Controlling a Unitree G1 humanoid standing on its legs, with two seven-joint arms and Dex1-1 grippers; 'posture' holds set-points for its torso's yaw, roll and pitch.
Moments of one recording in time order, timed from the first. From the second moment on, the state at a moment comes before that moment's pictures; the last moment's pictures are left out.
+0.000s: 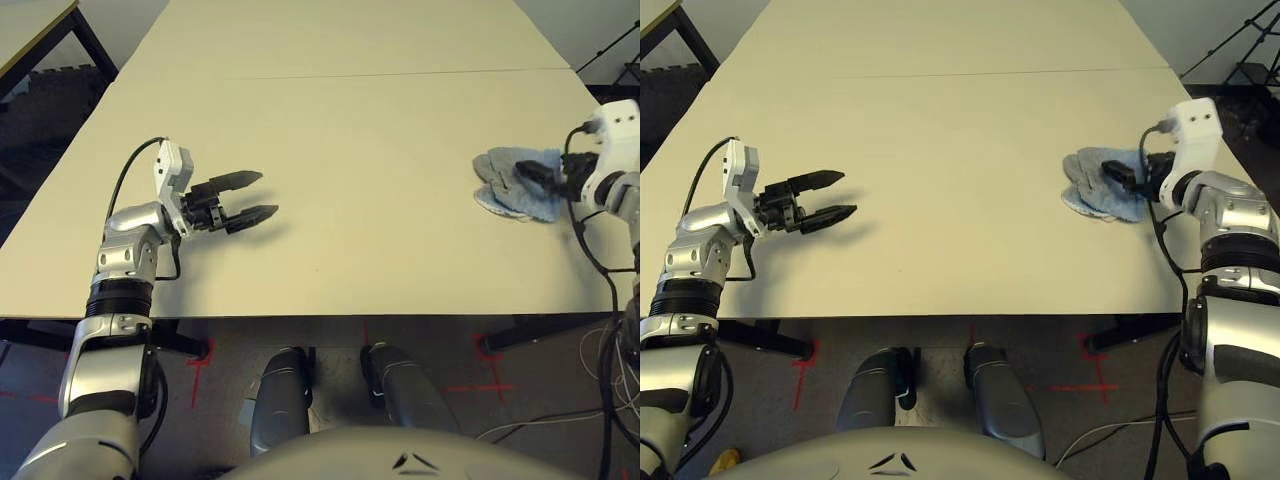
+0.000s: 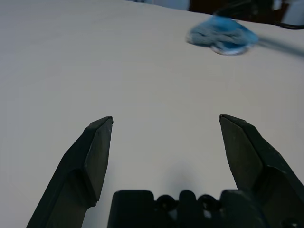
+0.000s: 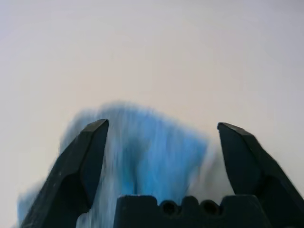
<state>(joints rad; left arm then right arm) -0.57 0.56 0.18 0.60 -0.42 0.00 -1.23 -0.81 -0.74 -0.30 0.91 0.26 0.26 0.67</state>
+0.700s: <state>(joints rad) -0.59 0.51 0.40 0.76 -0.30 -0.27 -0.40 -0.62 -0.68 -0.47 0.89 0.38 -0.21 0.72</state>
